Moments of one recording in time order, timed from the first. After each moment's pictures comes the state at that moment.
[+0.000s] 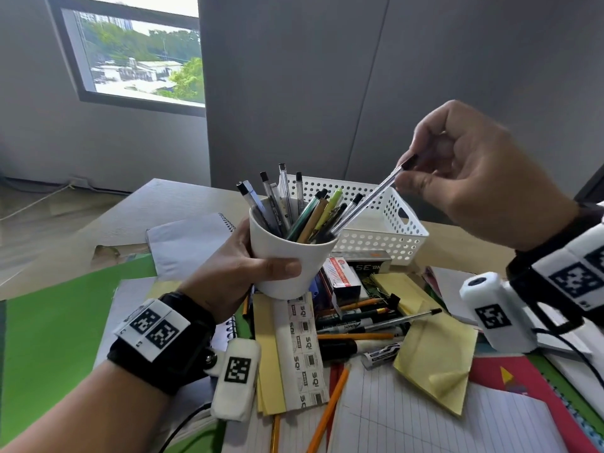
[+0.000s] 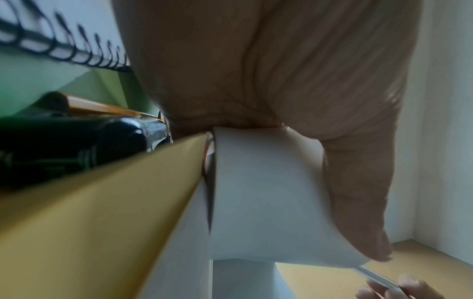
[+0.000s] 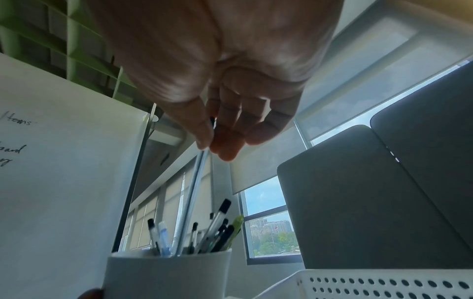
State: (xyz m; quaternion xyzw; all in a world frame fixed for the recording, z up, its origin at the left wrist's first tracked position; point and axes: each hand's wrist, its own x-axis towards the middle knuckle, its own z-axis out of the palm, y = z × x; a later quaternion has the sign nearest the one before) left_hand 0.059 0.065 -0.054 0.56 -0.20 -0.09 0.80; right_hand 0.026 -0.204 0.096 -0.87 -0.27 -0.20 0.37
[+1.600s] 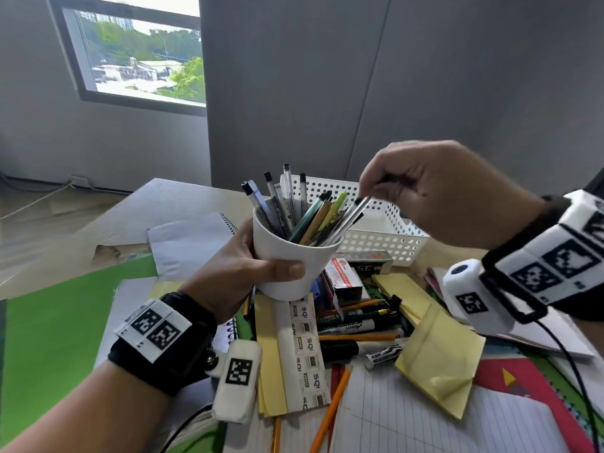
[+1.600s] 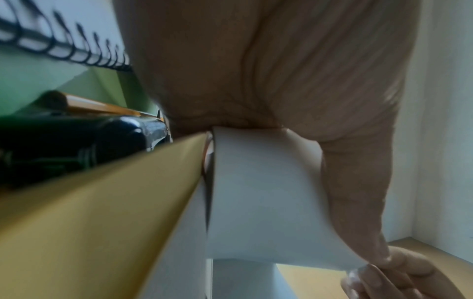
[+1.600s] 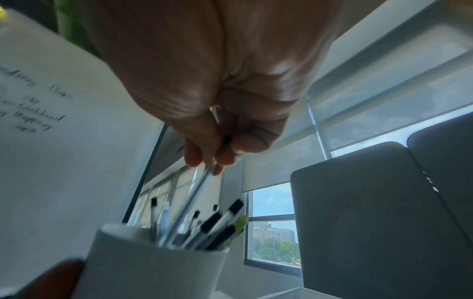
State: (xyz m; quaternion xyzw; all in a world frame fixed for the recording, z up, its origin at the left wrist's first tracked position) left_hand 0.057 0.064 -0.050 0.57 -0.21 -0.09 0.79; right_hand 0.035 -0.182 0.097 -0.92 -0.33 -0.17 0.17
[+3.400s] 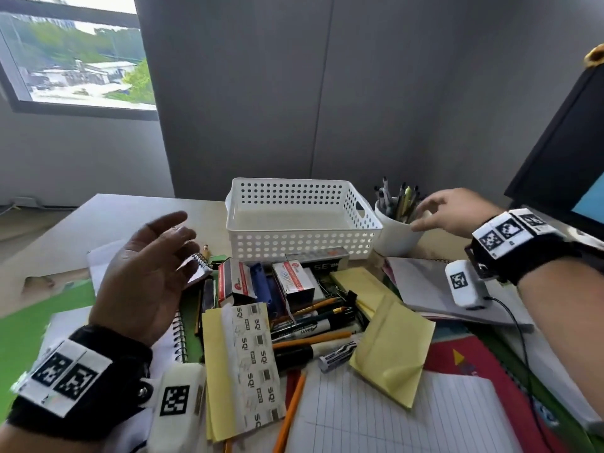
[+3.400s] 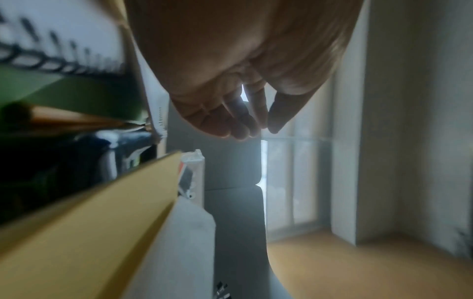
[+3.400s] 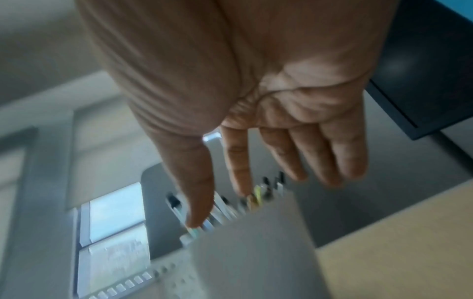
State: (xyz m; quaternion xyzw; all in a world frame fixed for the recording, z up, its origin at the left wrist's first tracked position) left_hand 0.062 0.077 -0.047 0.46 -0.03 0.04 0.88; right_hand 0.110 -0.359 0.029 -0.97 0.15 -0.06 0.21
